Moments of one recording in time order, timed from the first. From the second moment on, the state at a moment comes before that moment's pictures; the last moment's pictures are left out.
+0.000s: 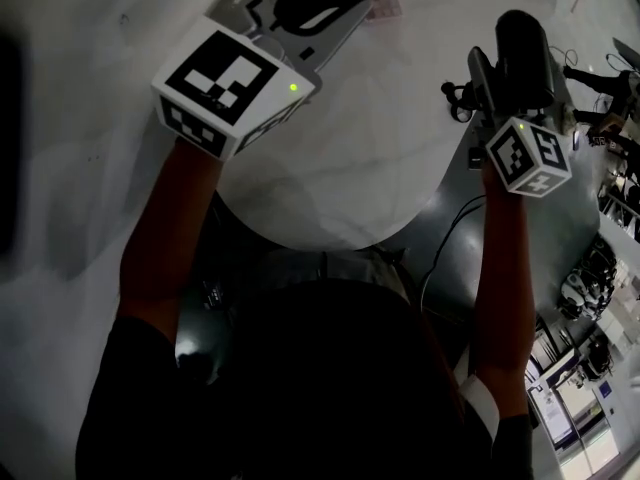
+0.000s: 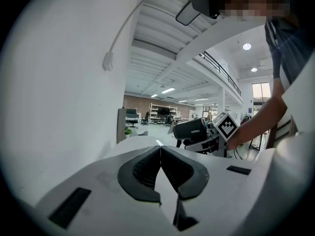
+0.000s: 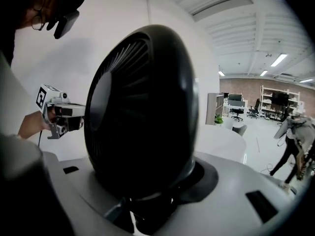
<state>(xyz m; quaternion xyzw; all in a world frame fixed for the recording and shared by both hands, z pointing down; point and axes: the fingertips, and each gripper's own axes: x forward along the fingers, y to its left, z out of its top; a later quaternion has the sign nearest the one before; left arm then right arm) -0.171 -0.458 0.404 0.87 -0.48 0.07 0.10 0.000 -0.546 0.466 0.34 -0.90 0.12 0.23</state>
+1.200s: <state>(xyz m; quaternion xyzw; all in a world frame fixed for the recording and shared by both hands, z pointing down) -0.189 -0.471 0.458 0.84 -0.51 0.04 0.16 -0.050 -0.579 0.557 0.29 -0.86 0.04 0.41</state>
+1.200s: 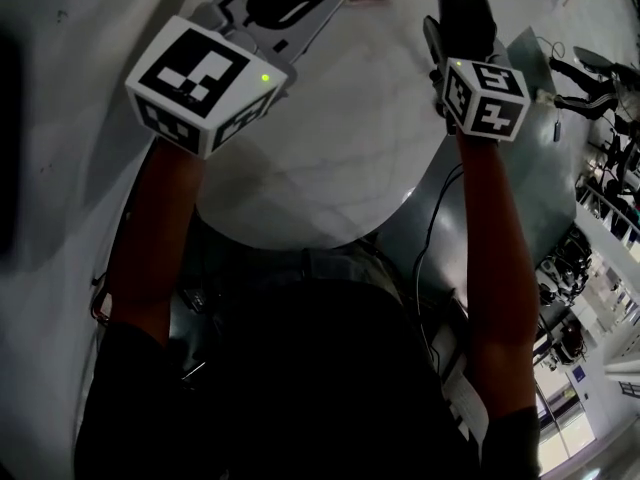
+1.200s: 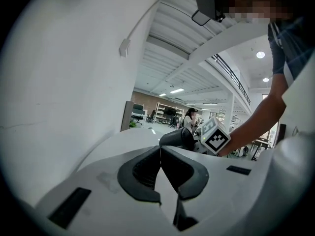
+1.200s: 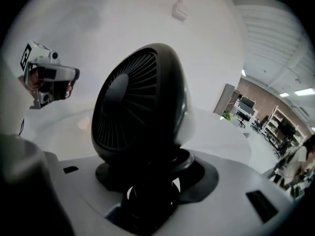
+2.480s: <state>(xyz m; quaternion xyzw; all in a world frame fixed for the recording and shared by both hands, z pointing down) -0.213 -0.455 0.479 0.83 -0.52 0.04 0.19 -0.063 -0.466 0.641 0.11 -0.78 -0.23 0.58</state>
